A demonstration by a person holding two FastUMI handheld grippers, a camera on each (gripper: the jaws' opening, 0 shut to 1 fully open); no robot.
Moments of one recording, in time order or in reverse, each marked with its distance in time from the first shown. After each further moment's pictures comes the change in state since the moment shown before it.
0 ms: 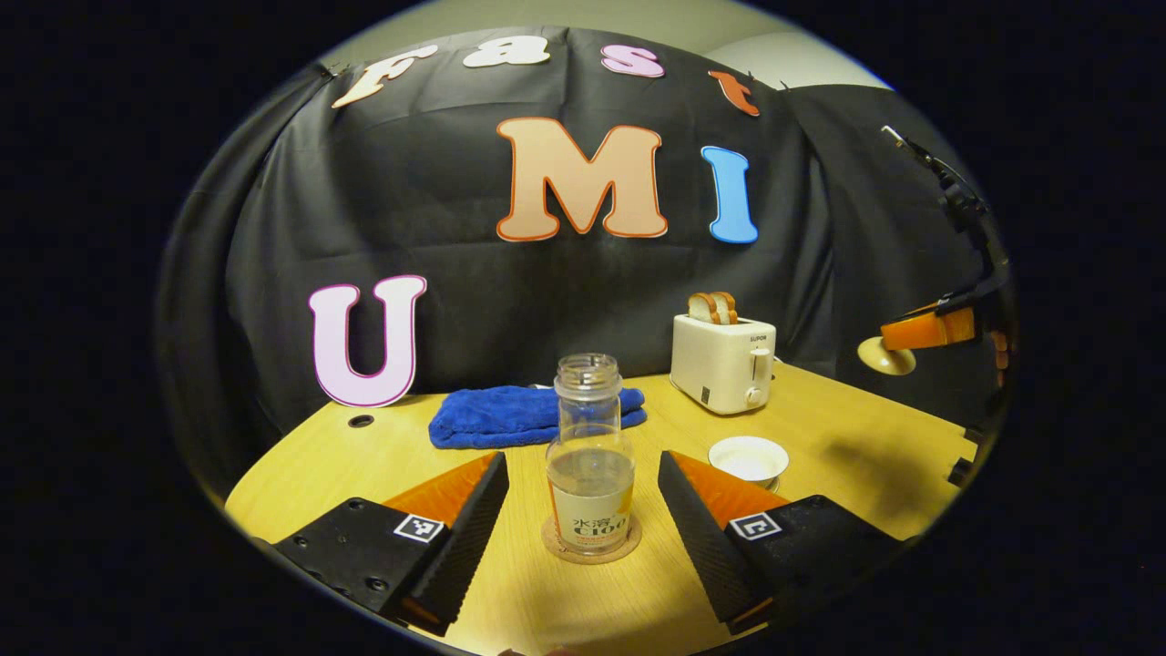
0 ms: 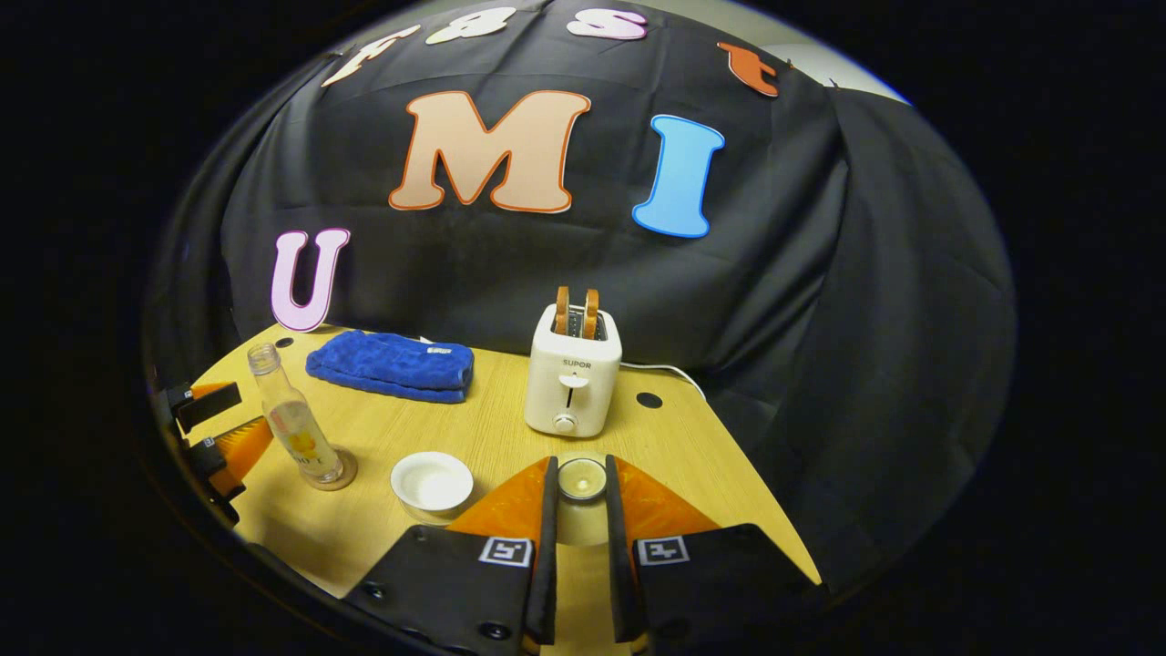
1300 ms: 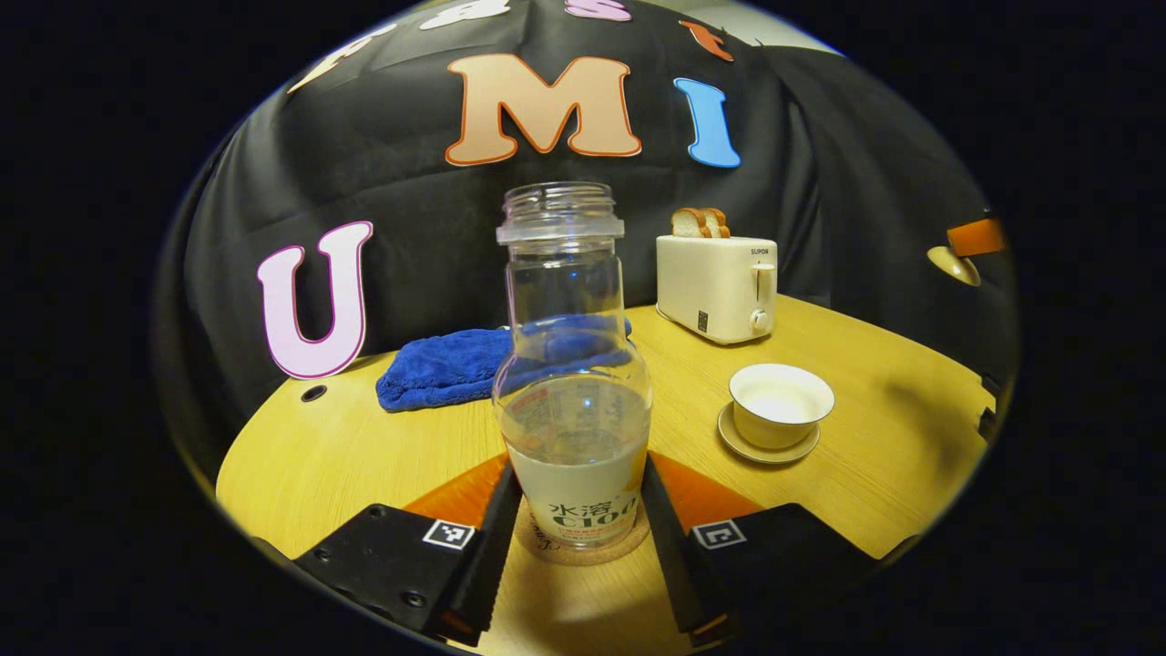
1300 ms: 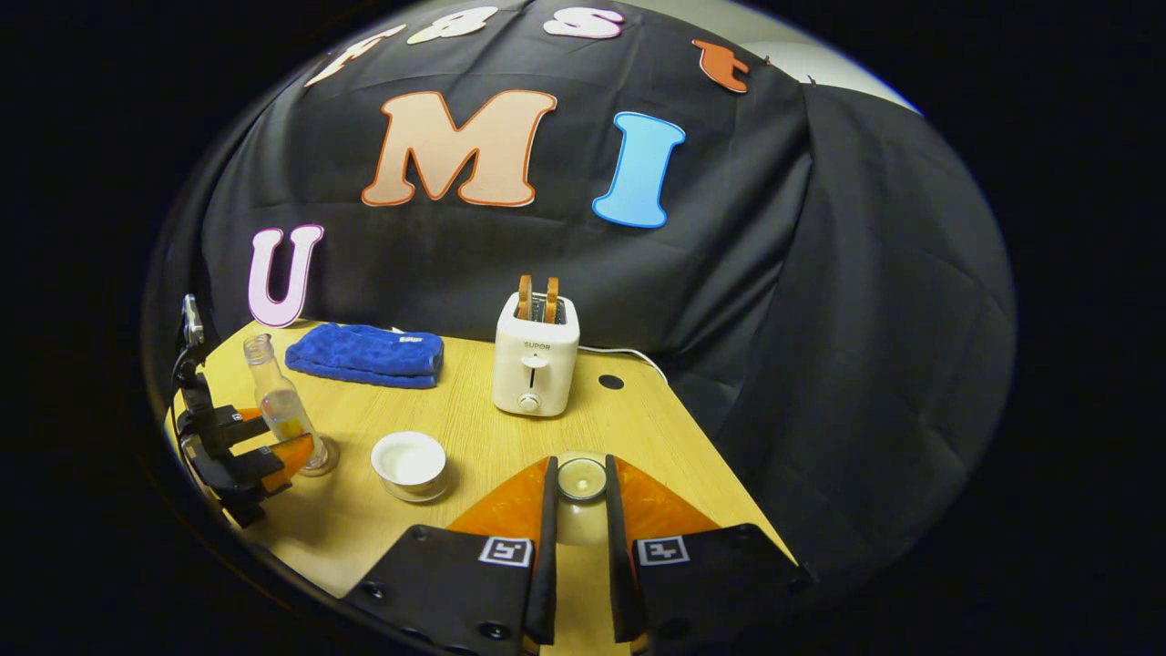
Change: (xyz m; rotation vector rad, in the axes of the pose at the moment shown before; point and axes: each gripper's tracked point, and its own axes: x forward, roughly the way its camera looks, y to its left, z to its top) left arm 0.054 -0.009 -0.065 0.090 0.183 -0.075; right arm -0.031 -0.032 -0.011 0.024 0.034 -0.093
